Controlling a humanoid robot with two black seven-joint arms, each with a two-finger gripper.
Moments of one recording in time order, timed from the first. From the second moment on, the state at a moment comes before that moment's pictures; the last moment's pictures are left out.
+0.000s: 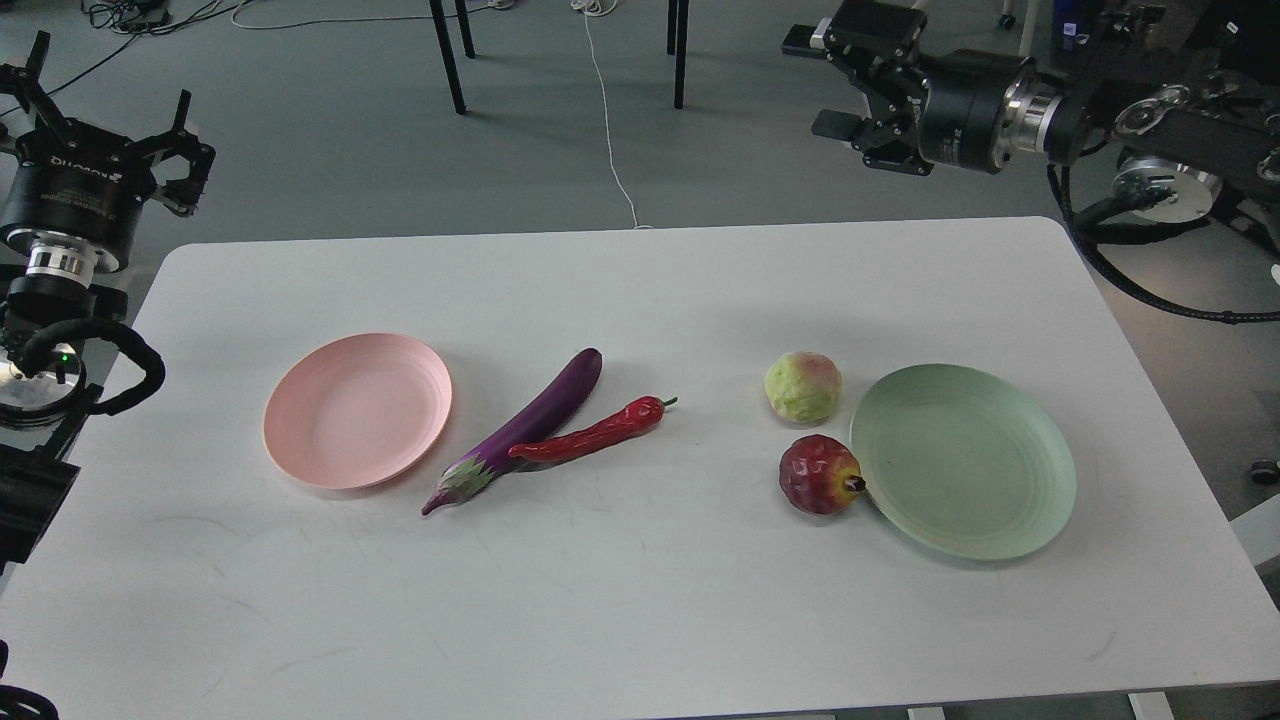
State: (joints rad) left arm -0.58 0.51 -1.13 -0.82 -0.22 -0.49 -0.26; right arm 1.57 -0.45 -0.50 0.85 -0.28 0.43 0.46
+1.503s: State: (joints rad) left arm -0.58 0.54 -1.14 -0.81 -0.22 -0.49 -0.26; right arm 1.54 -0.17 -1.06 0.73 -0.79 0.23 0.49
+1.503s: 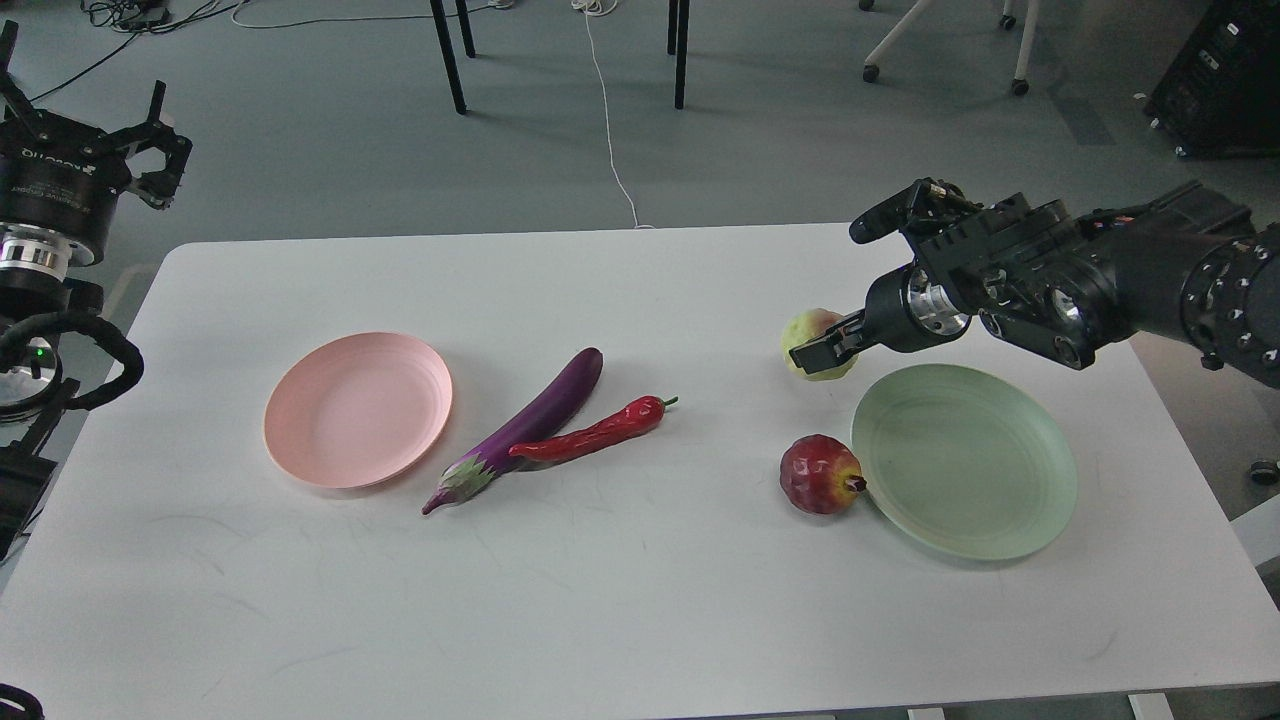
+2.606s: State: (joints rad) left arm -0.59 0.56 -1.12 -0.81 -0.22 -0.49 -0.26; right arm 1.41 -0.64 -0.94 0.94 -1.03 0.05 0.49
